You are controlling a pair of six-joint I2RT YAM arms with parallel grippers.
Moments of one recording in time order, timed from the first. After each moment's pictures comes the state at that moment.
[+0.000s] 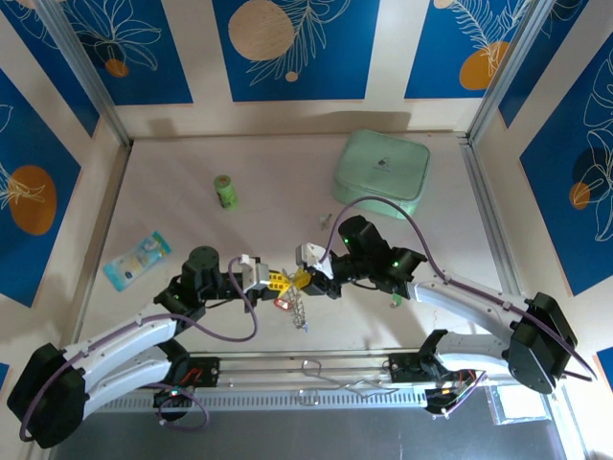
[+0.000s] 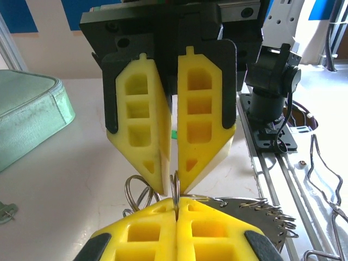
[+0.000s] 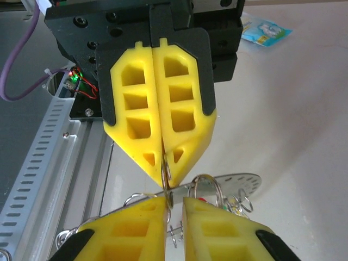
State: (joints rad) left arm -0.67 0.90 0.33 0.32 0.79 0.24; right arm 0.84 1.18 0.77 -0.23 -0.65 -0.39
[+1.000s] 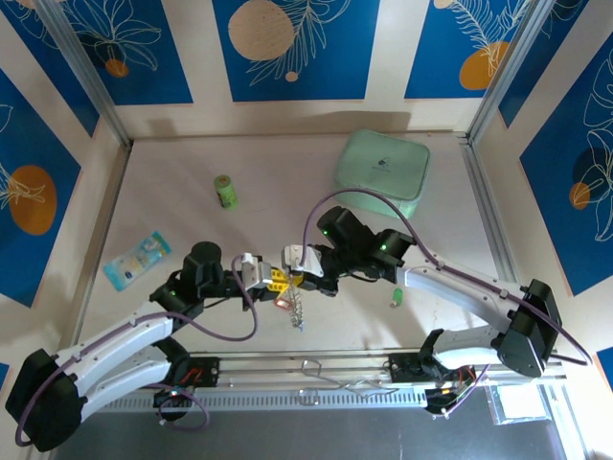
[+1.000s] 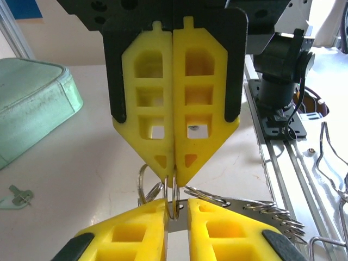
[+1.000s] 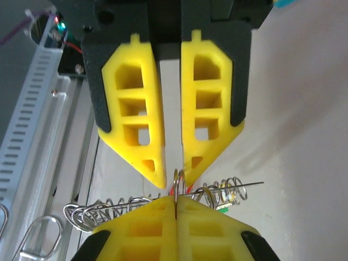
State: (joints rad) left arm -0.68 0.87 0.41 0.11 0.74 0.33; right arm 0.92 1.29 1.06 -0.66 -0.45 -0.57
